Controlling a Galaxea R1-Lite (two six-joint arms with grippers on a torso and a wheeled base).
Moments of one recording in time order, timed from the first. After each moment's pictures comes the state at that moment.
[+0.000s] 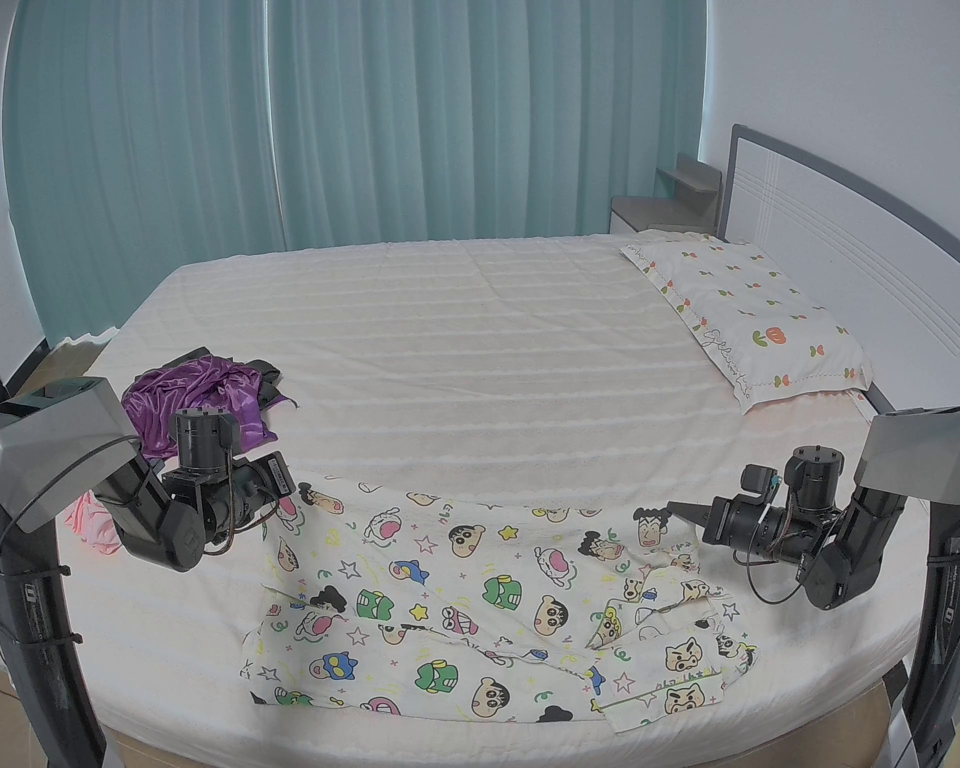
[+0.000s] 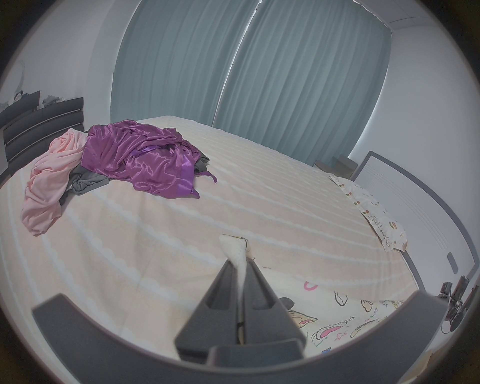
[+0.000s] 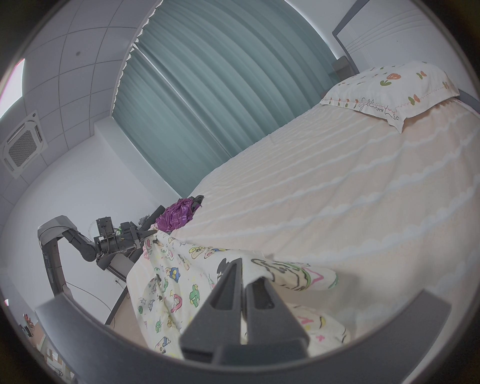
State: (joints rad) left arm -0.07 2.21 -0.83 -0.91 0.03 -0.41; right arm 0.10 2.30 -0.58 -1.36 0.57 0.40
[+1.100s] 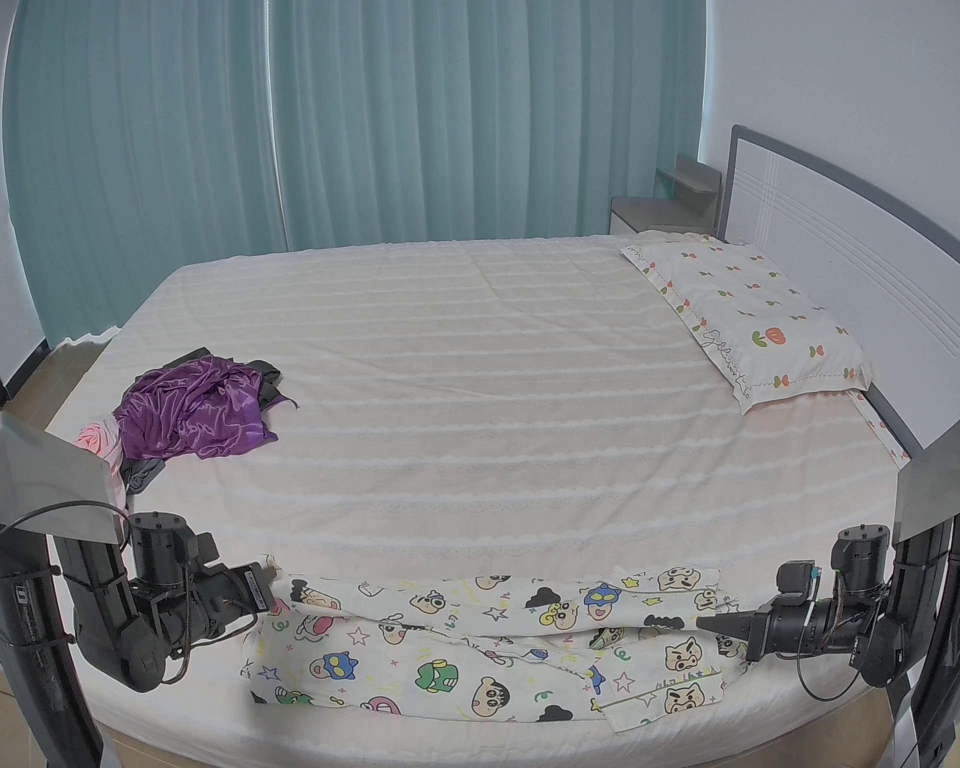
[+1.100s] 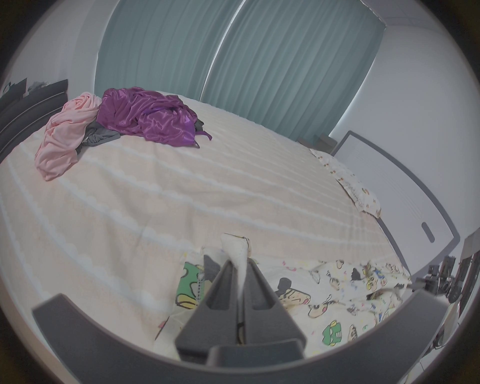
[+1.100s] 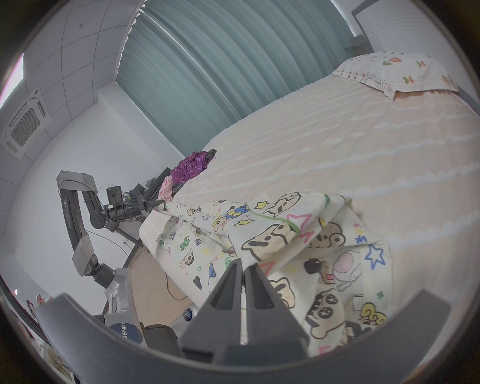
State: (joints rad) left arm -0.06 2.19 -0.19 -1.43 -0.14 -0.38; right arm 0.07 2.21 -0.02 -1.55 0.67 0.17
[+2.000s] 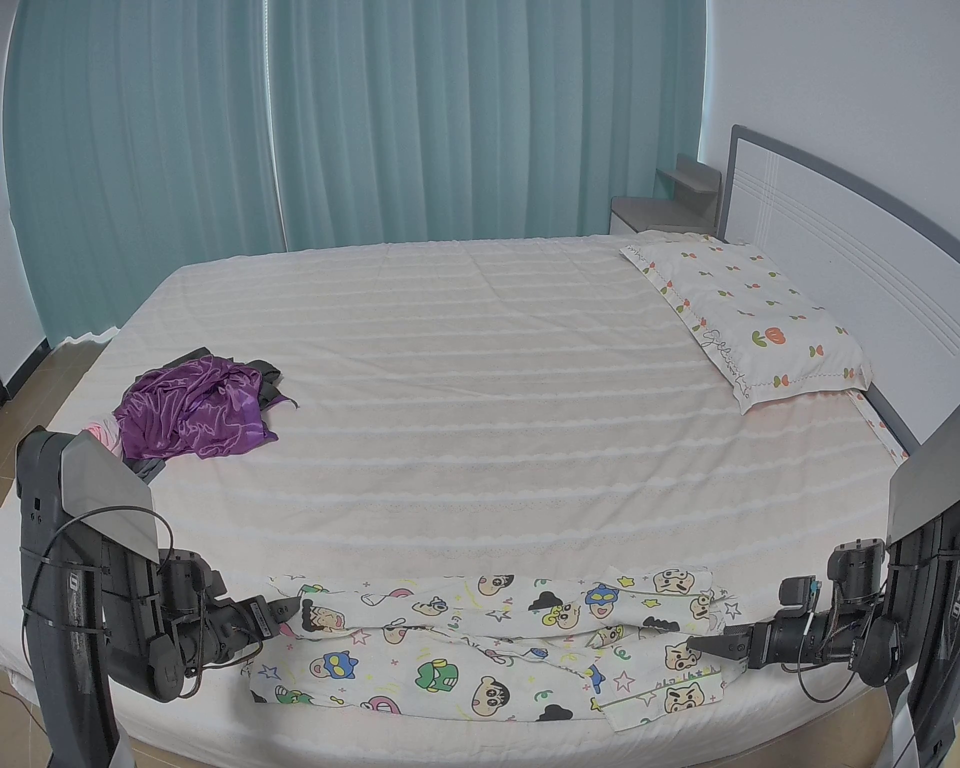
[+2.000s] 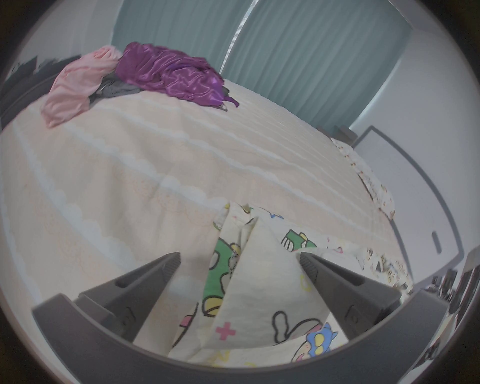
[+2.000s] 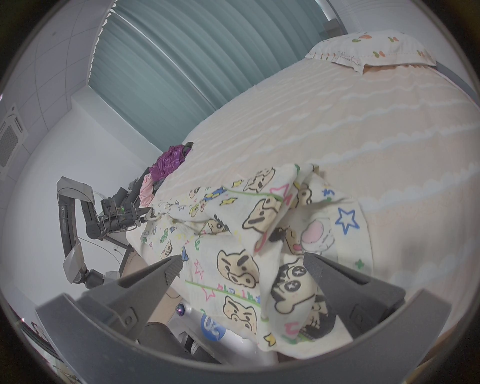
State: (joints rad) left arm 0.01 2.45 -0.21 -1.55 -0.19 -0.47; right arm 0.03 2.29 -0.02 -1.53 0.61 0.17
